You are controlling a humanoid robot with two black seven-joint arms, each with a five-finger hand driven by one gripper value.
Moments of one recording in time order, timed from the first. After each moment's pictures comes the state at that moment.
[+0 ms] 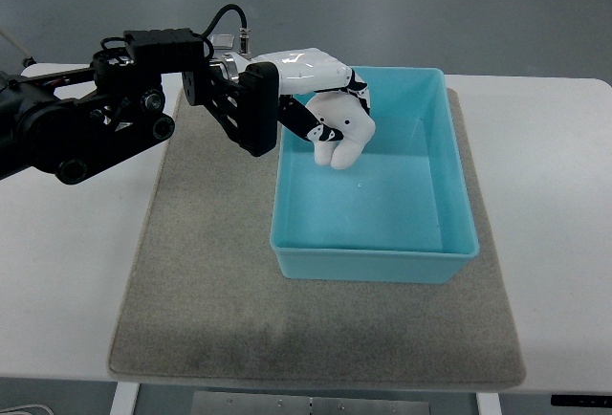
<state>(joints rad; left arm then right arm) -1.18 0.40 -0.29 -1.14 1.55 -0.13 -0.35 0.00 0.00 0.03 0.11 -0.11 0.19 0.03</state>
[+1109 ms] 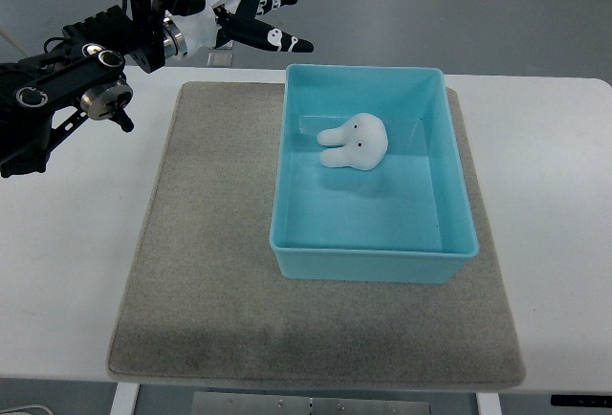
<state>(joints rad) -1.17 0.41 -0.30 -0.81 0.44 -0.26 -0.34 0.00 0.00 0.03 0.11 -0.11 0.19 0.03</state>
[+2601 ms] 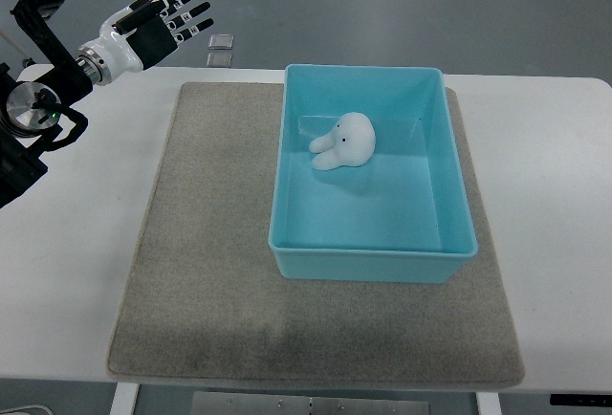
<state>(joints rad) -1.05 0.36 -0.44 -0.41 -0.40 -0.58 0.06 0.00 0.00 0.03 0.11 -0.11 0.19 0.03</state>
